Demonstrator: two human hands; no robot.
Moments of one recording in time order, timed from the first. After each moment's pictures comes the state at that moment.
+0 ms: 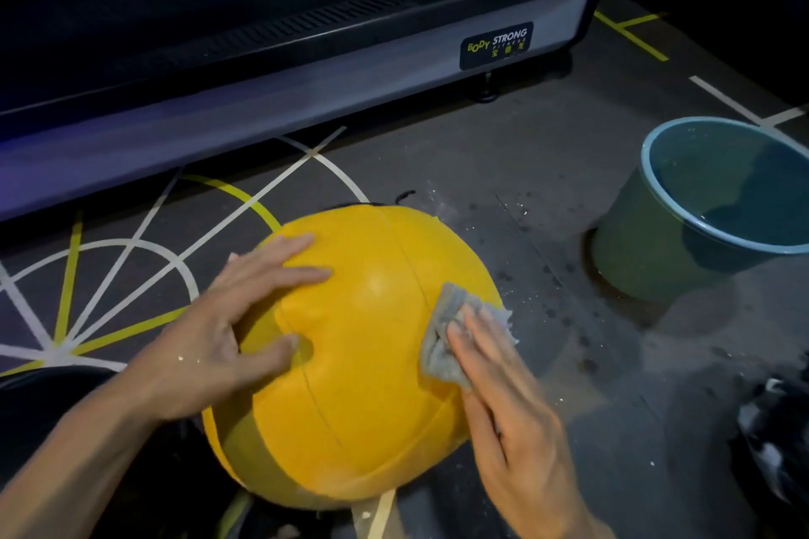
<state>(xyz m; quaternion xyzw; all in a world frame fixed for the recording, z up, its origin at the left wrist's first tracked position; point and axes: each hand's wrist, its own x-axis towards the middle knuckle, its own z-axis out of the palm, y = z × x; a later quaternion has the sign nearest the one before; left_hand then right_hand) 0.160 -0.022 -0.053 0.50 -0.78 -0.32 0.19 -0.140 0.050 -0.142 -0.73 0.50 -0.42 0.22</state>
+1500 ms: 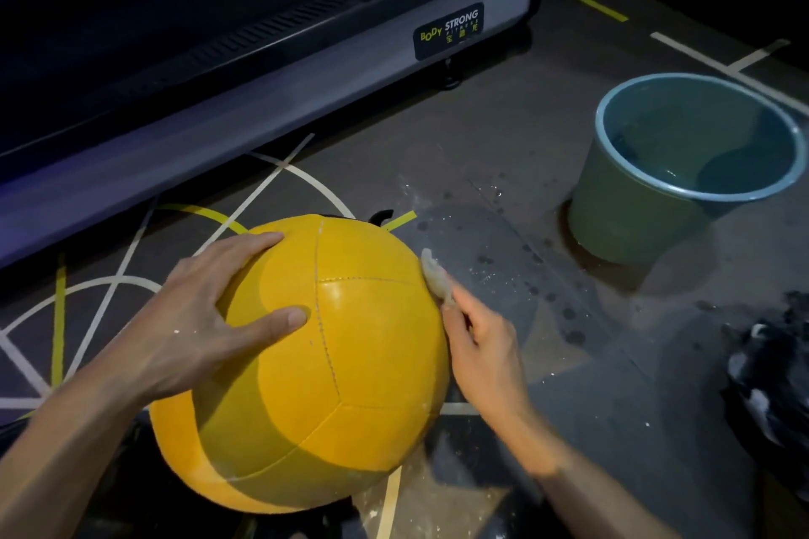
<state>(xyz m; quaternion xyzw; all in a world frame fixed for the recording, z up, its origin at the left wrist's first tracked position) 0.138 -0.053 -0.034 0.63 -0.72 -0.30 0.06 -0.142 0.000 -0.168 -0.55 0.58 -0.48 0.35</state>
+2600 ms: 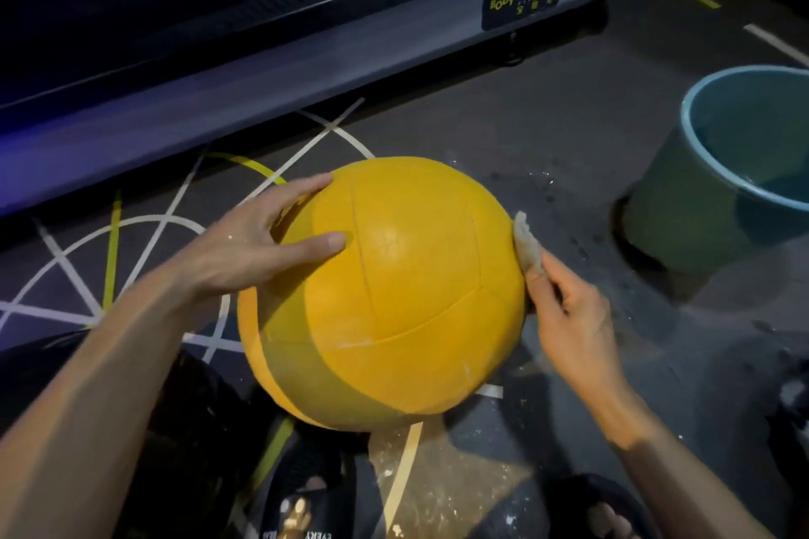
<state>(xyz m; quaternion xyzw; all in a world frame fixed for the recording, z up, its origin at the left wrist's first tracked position) 0.152 -0.074 -0.048 0.61 -0.67 -0.40 0.12 -0.184 -0.012 -0.163 -0.57 0.64 -0.41 0.32</state>
